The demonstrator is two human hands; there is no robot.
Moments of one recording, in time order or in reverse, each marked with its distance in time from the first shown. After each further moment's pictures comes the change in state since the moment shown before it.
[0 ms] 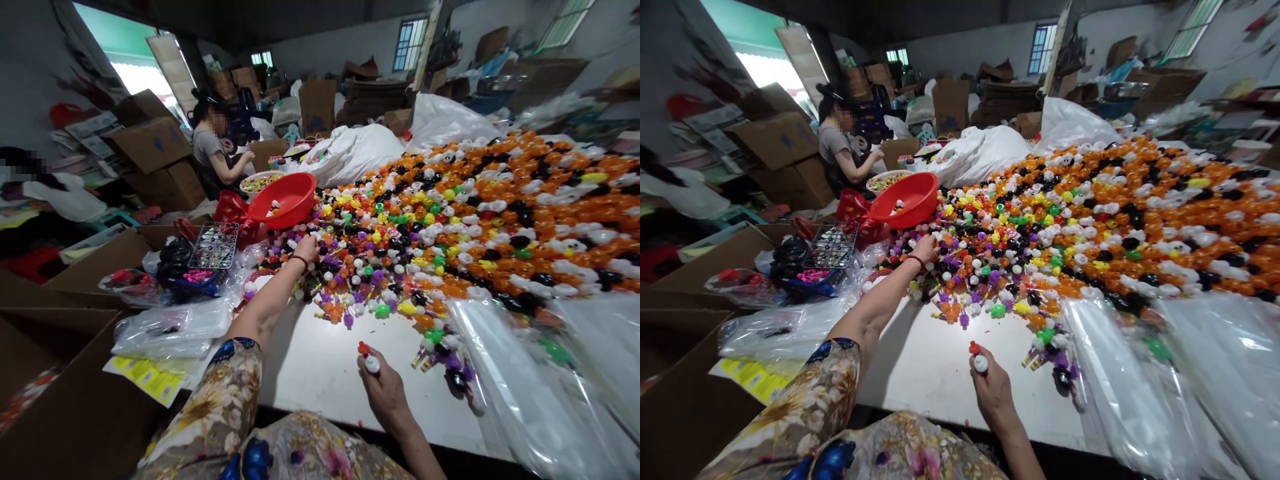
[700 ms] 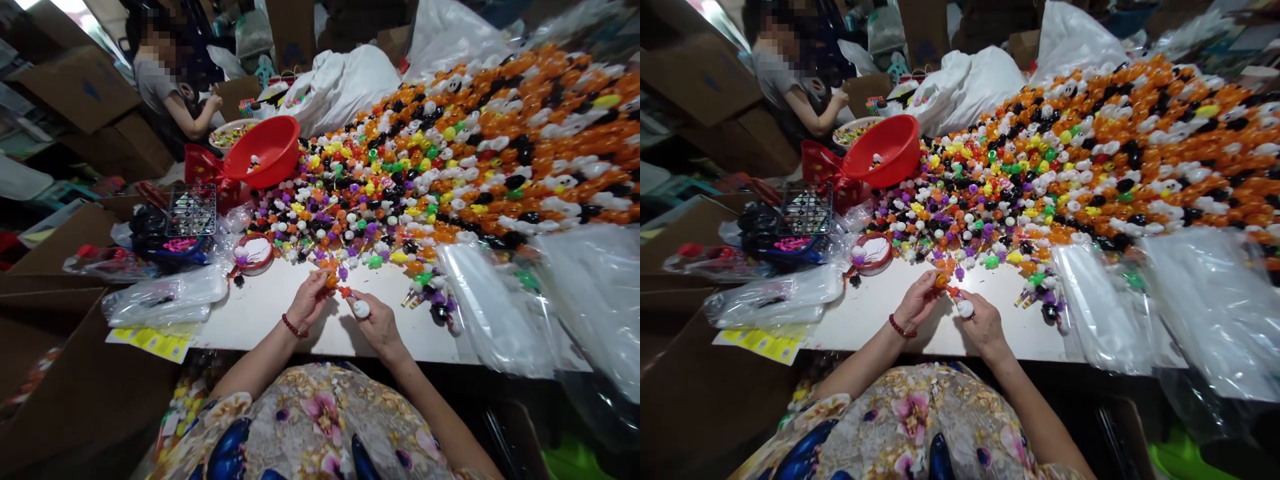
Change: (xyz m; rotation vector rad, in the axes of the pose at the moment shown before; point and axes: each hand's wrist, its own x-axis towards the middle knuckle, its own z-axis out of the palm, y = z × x) left_hand -0.232 -0.031 0.009 -1.163 -0.354 -0.537; right_hand 0.008 -0.053 -0.003 -0.058 0.048 -0.258
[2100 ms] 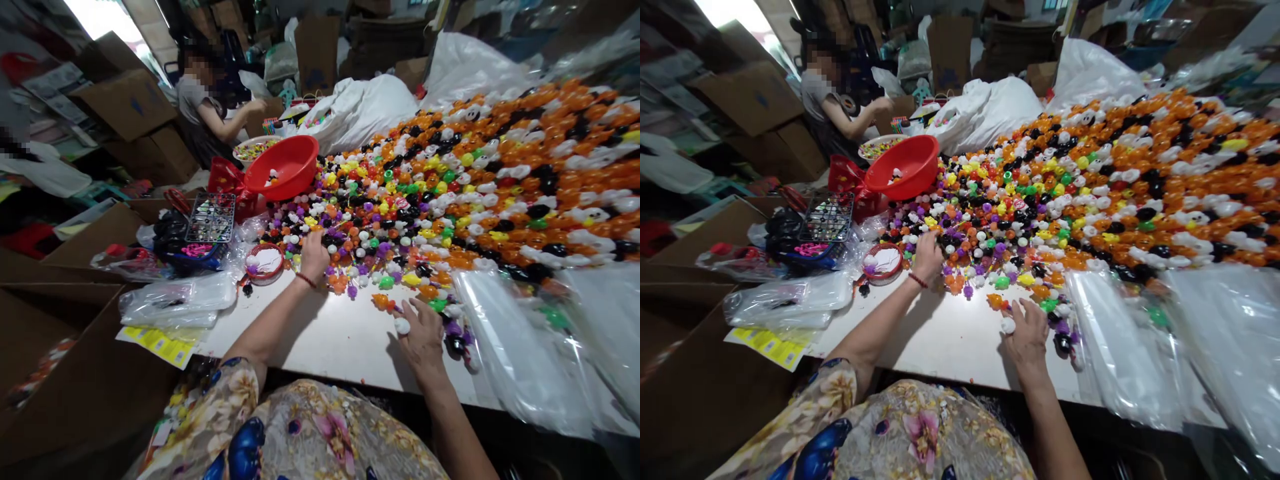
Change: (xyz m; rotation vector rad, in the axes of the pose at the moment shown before) left_hand 0.103 0.067 0.013 1.475 0.331 0.743; right_hand 0.004 0.070 -0.039 -0.494 0.234 0.011
